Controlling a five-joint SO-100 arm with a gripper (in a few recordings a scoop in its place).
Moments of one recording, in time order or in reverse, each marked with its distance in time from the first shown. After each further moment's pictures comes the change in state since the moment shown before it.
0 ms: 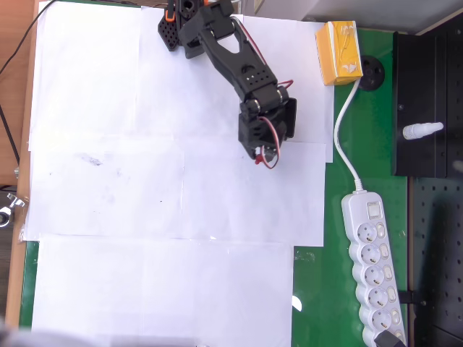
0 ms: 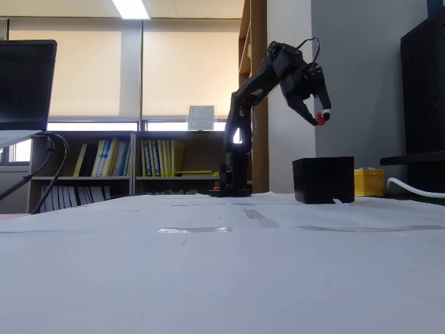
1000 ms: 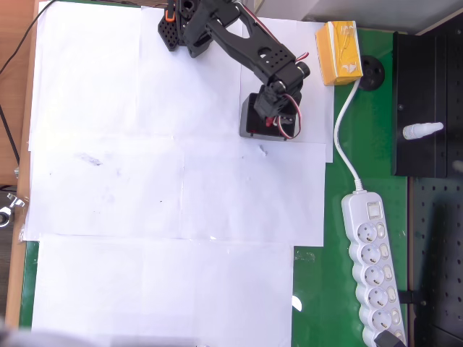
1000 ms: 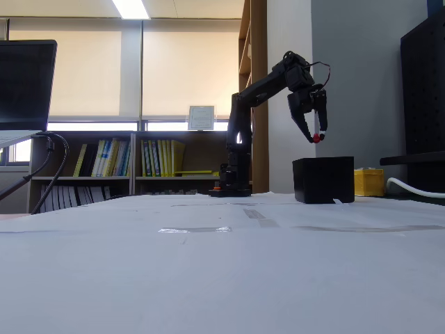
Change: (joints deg) arm -12.5 -4.0 -12.0 11.8 7.7
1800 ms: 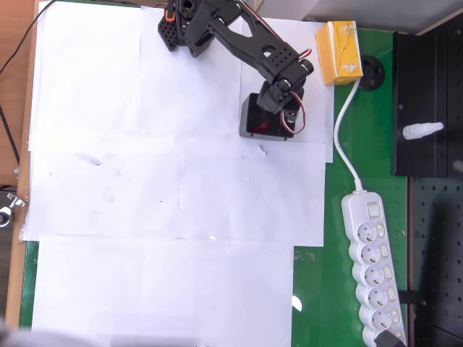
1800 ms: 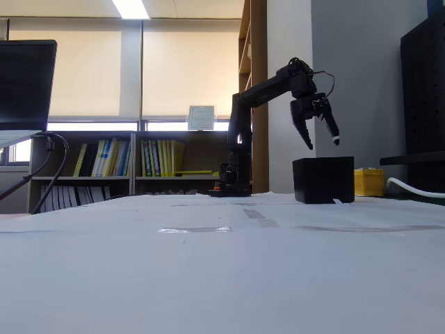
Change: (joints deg) arm -1.6 0.0 -1.0 -1.7 1.0
